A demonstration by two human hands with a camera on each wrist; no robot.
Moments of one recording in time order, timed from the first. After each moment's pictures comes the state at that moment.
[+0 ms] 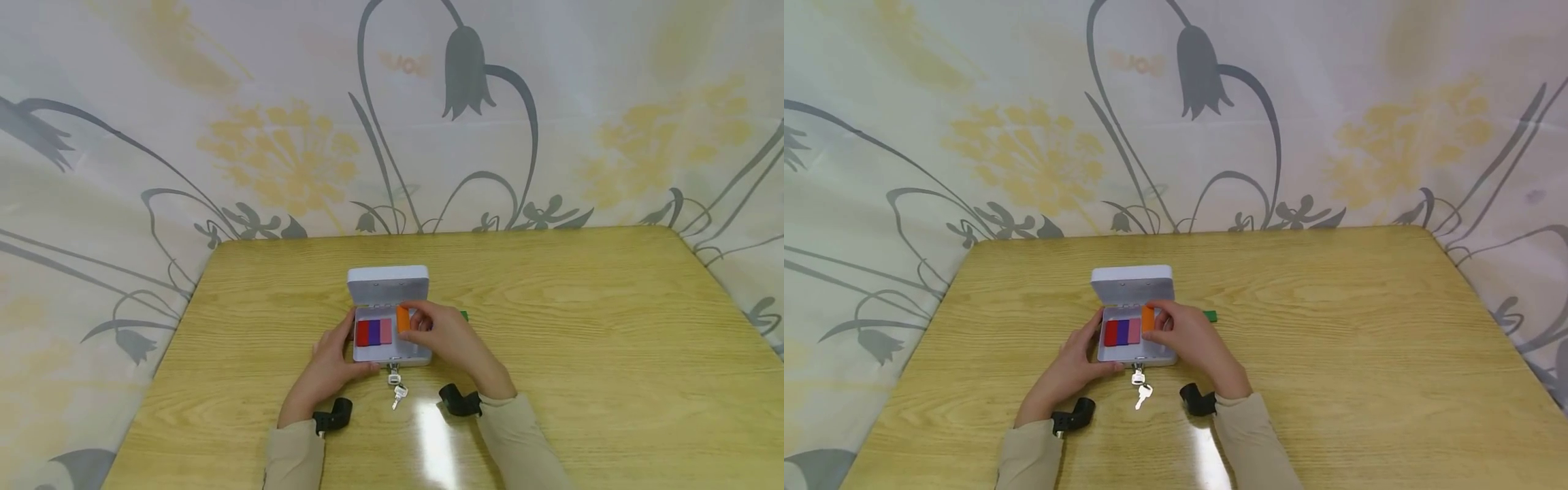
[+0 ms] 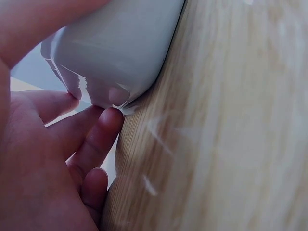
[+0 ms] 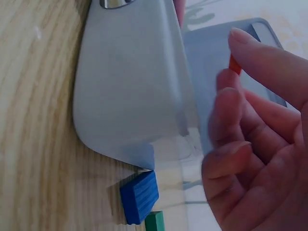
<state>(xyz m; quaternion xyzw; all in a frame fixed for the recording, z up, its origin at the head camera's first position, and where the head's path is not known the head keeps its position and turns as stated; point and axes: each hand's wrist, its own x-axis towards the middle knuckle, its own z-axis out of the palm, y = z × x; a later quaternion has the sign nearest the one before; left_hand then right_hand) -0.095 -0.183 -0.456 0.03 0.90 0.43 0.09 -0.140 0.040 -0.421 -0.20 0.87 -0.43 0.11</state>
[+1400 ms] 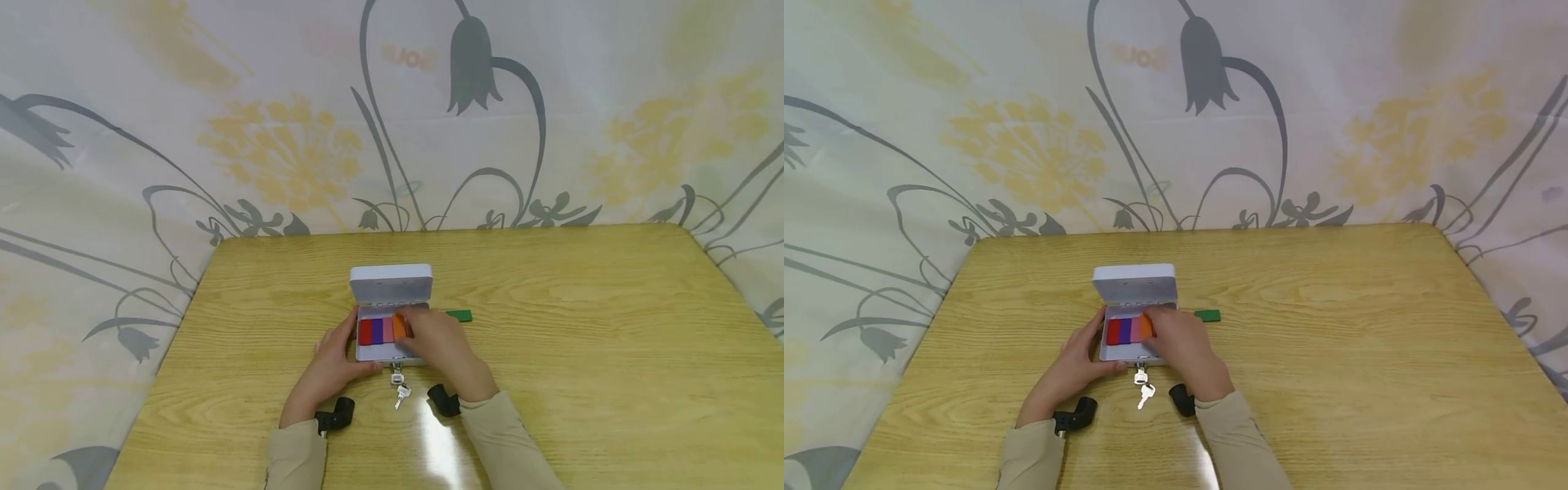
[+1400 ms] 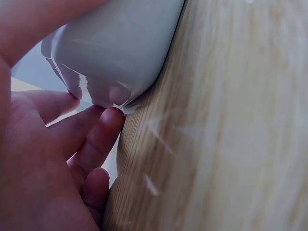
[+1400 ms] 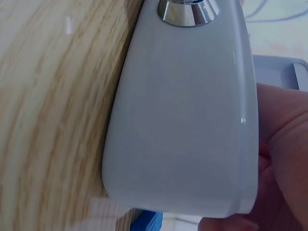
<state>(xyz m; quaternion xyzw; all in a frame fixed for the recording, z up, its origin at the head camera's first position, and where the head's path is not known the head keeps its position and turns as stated) -0.097 -0.183 -0.459 0.05 0.90 0.42 0.06 -0.140 0.012 -0.429 -0.24 0.95 -0.19 0.02</state>
